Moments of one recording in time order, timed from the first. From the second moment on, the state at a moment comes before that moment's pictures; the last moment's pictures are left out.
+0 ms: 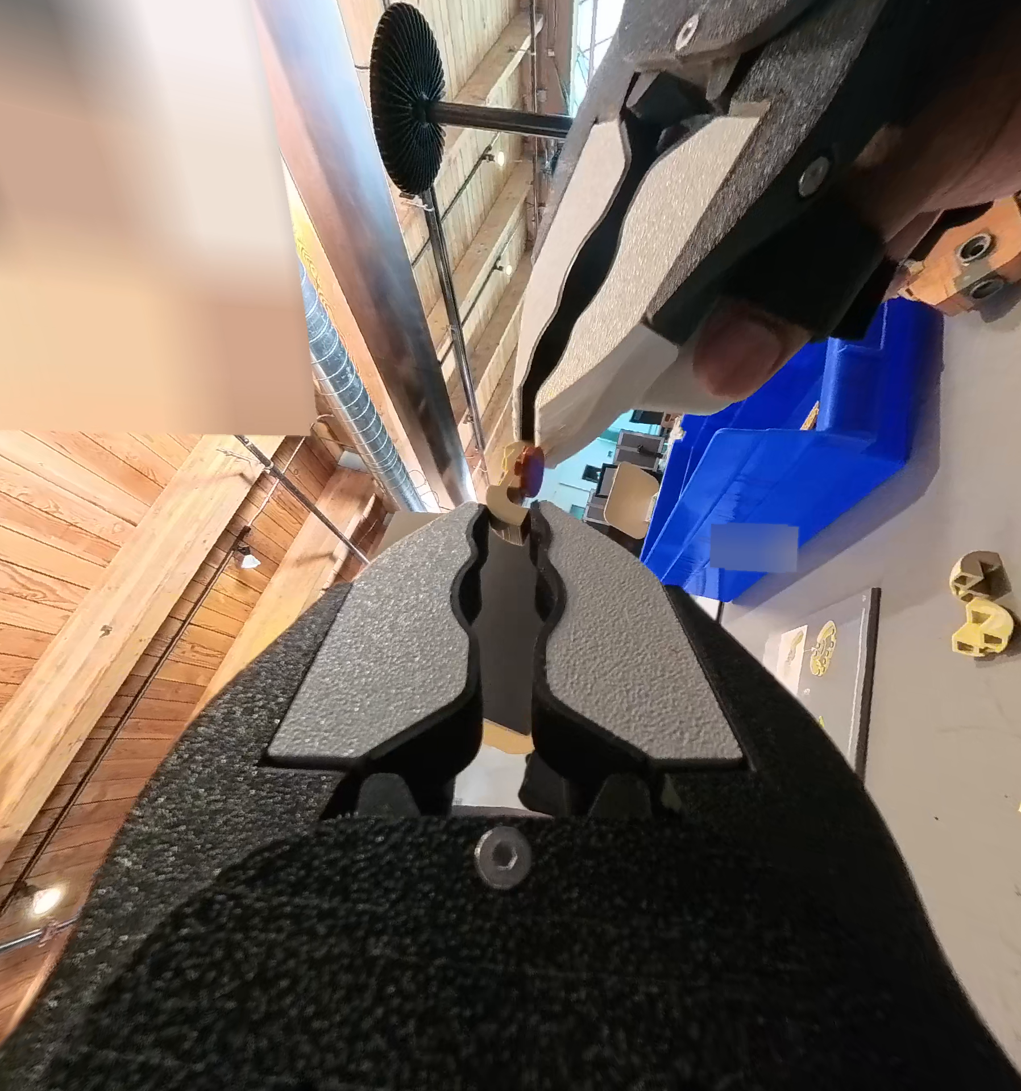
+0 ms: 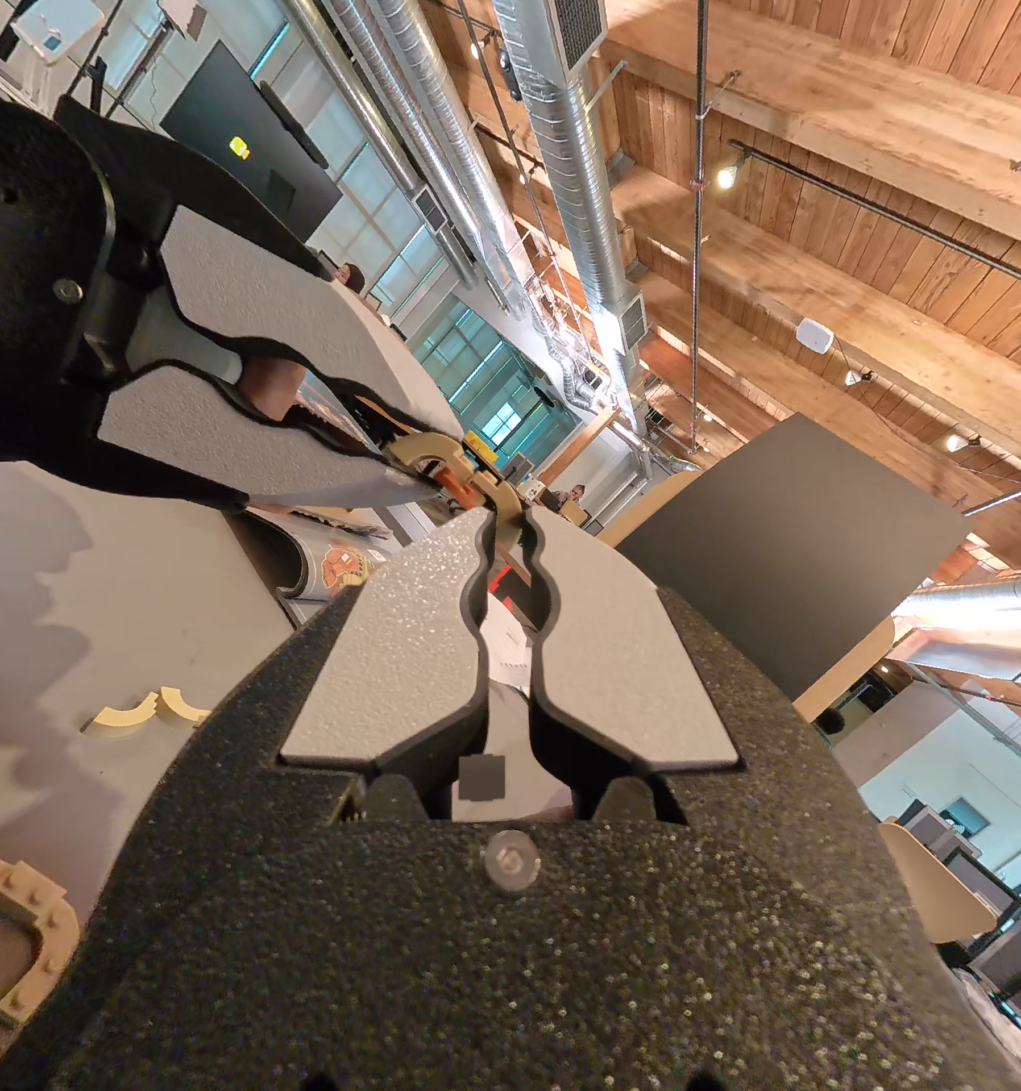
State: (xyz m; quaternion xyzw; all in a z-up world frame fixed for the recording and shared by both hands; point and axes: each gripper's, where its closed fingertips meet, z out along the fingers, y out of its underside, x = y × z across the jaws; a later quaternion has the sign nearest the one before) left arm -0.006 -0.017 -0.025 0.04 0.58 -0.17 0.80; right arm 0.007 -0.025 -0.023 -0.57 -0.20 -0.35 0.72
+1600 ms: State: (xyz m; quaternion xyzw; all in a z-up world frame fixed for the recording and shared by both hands) left arm 0.001 -0.010 -0.030 0.04 0.58 -0.10 0.81; right arm 0.016 -0.018 -0.031 -0.60 -0.22 -0.43 0.64
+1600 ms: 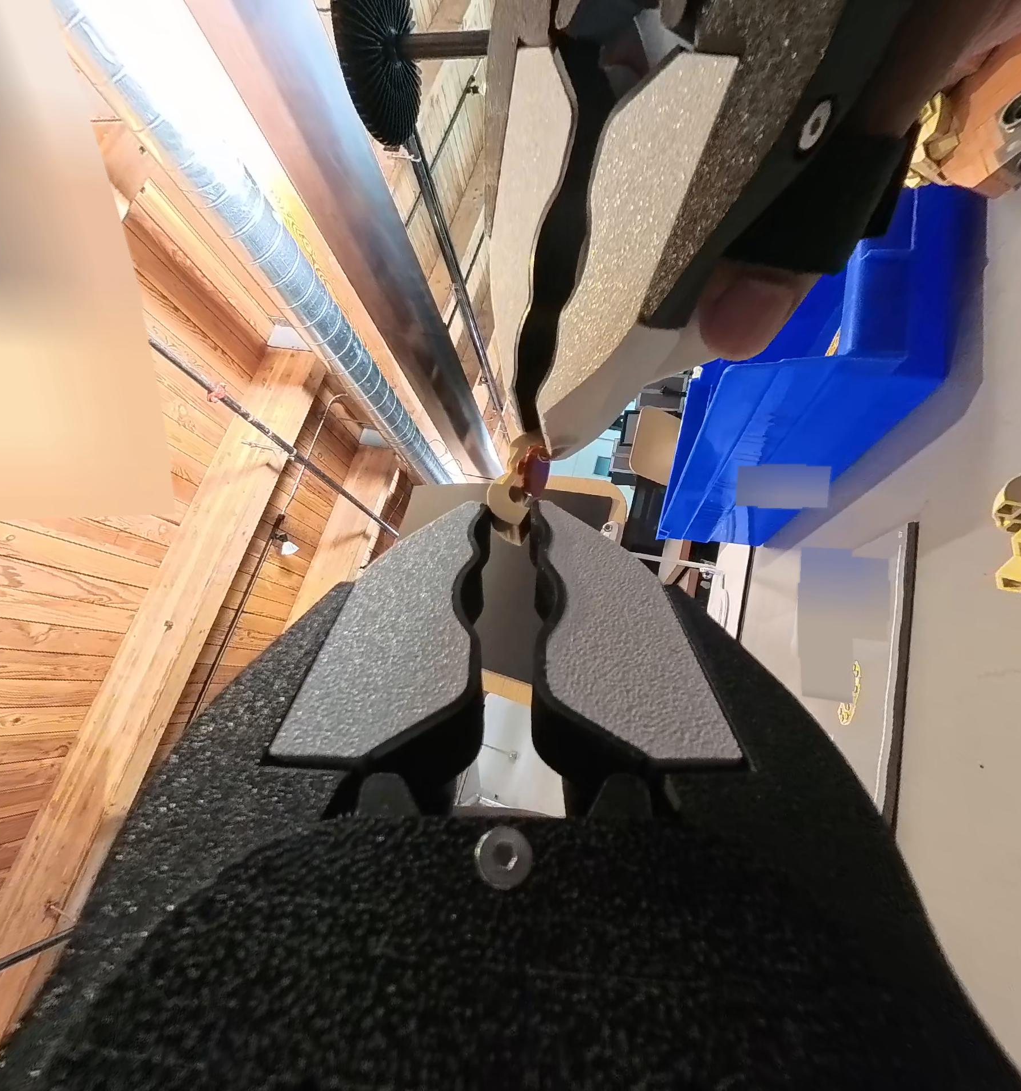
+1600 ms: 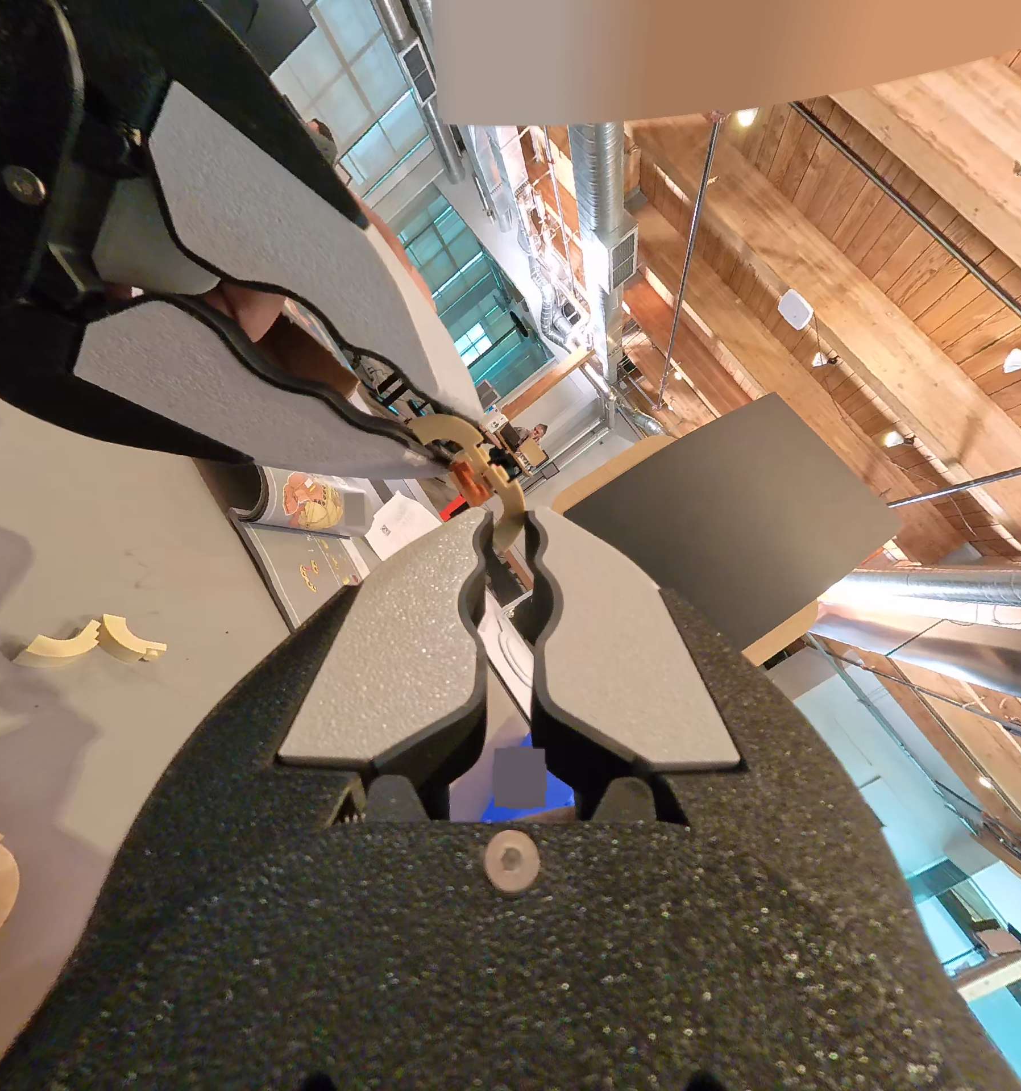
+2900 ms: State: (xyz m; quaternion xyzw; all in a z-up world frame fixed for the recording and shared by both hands) left arm -0.001 -0.013 -0.032 0.06 0.58 -0.08 0.81; right arm 0.018 -0.017 -0.034 -0.61 -0.23 -0.44 0.62
